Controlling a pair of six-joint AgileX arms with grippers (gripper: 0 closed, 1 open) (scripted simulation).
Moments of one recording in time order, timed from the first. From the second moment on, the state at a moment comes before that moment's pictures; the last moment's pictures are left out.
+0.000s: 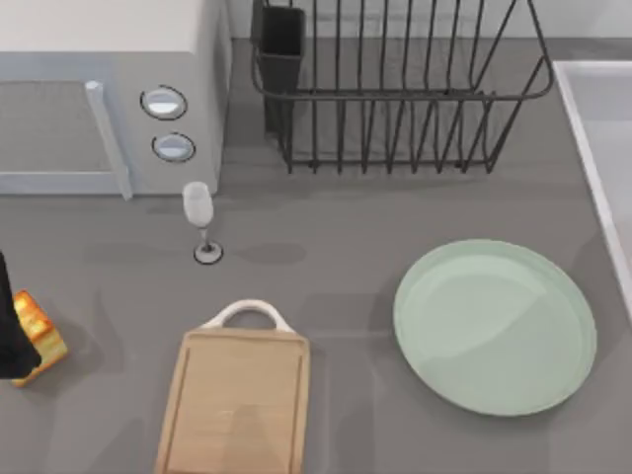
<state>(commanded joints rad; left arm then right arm) 0.00 0.00 0.00 0.00 0.00 0.00 -0.32 2.47 1.53 -0.64 0.01 -0.29</state>
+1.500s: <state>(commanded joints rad) 0.00 0.00 0.00 0.00 0.00 0.00 -0.32 2.36 1.58 -0.74 -0.01 -0.29</state>
